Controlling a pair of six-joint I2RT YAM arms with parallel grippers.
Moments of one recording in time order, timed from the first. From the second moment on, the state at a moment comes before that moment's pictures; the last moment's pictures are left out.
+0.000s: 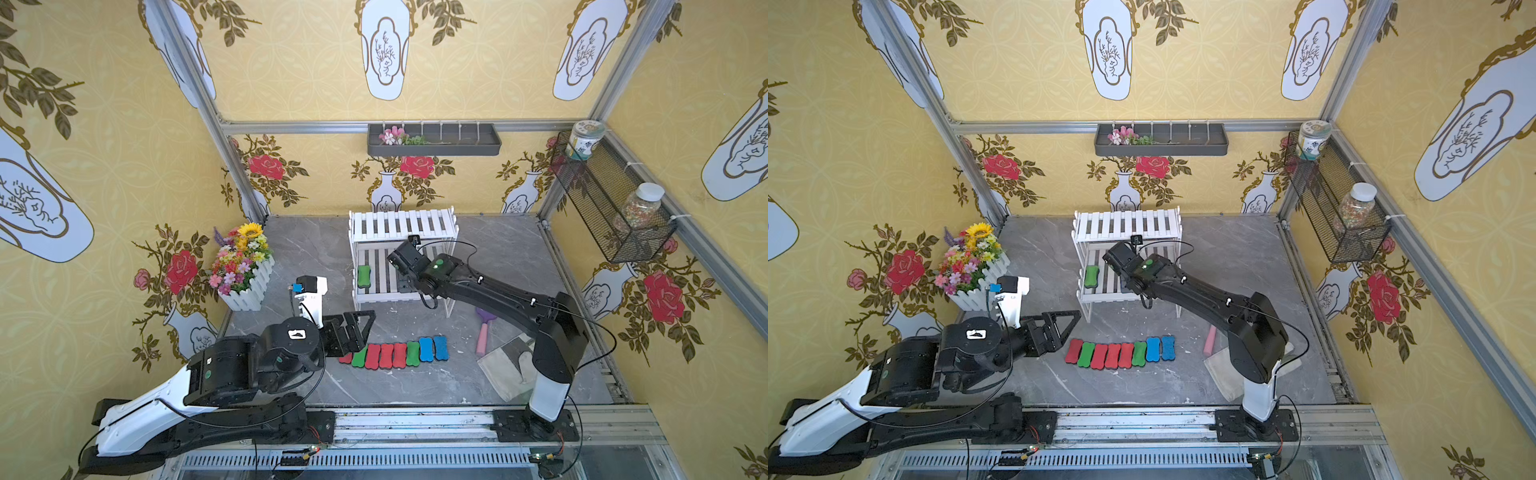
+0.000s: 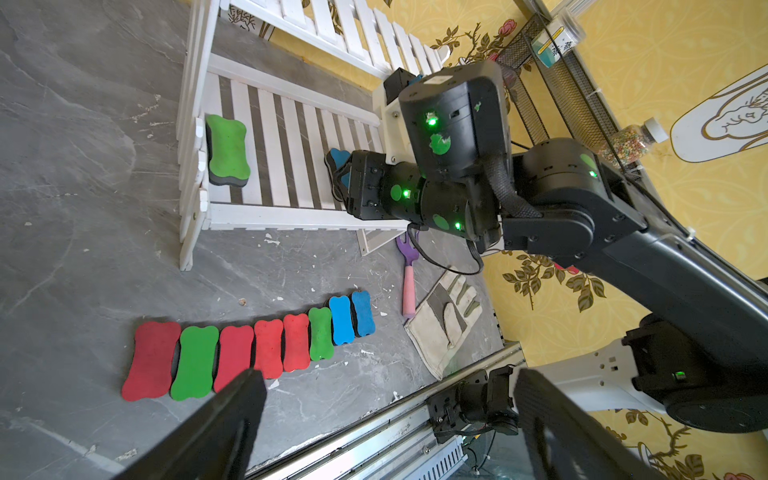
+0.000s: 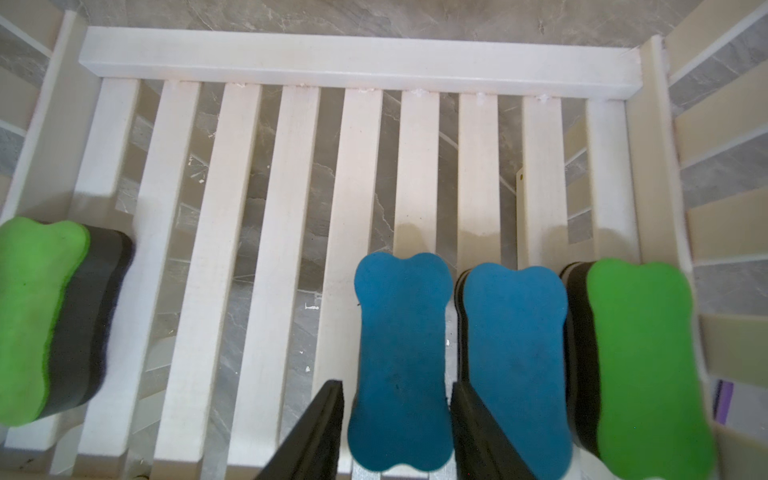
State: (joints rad) left arm -1.29 0.72 1.17 -0.99 -0.51 -1.05; right arm 0.84 1.84 1.59 -0.80 0.41 0.62
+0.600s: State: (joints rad) left arm -1.29 0.72 1.17 -0.99 -0.51 -1.05; right arm 0.84 1.91 1.65 -0.83 0.44 0.63
